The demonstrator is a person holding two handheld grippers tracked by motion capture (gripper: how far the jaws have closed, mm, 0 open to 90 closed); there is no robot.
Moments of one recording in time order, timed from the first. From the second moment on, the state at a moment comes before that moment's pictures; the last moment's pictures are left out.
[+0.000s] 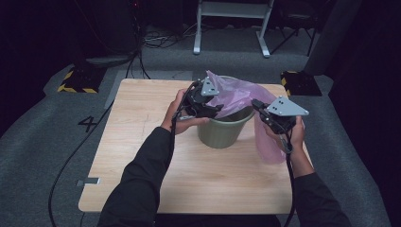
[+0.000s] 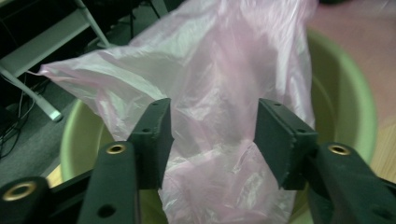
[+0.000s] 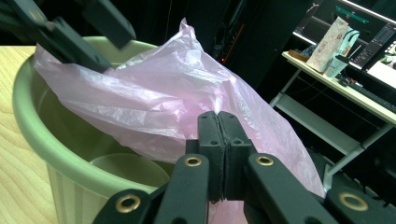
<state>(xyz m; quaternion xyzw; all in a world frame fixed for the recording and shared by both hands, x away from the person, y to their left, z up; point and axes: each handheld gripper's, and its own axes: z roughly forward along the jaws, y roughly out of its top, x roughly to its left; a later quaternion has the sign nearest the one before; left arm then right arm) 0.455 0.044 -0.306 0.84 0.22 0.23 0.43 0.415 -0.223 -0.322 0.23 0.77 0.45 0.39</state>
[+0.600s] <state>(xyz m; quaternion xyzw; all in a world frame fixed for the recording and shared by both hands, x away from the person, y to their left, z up) 0.449 0.010 -0.305 0.87 0.19 0.24 0.40 0.415 -0.216 -0.321 0.21 0.78 0.45 0.38</state>
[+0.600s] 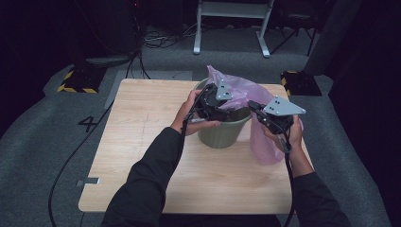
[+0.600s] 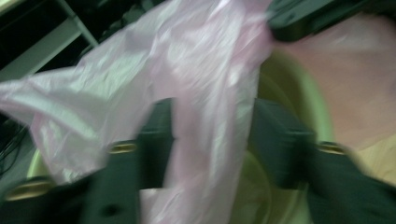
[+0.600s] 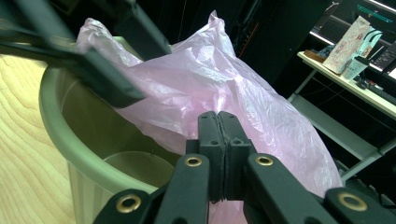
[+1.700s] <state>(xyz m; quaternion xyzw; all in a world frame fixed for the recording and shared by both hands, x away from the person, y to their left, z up) 0.477 0.028 -0.324 0.87 0.23 0.19 0.39 0.390 -0.247 -0.411 0.28 0.79 0.41 0.35</state>
